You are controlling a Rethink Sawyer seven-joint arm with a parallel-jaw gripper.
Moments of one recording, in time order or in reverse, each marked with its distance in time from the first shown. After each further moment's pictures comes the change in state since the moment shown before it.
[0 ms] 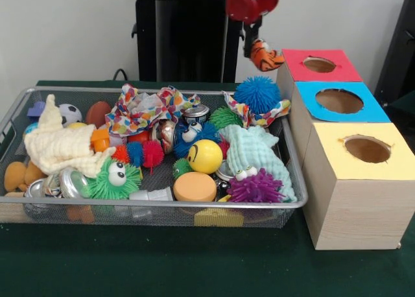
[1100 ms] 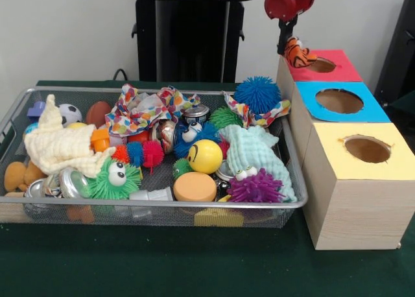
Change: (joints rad) arm 0.218 0.035 -0.156 0.004 0.077 -0.058 0.075
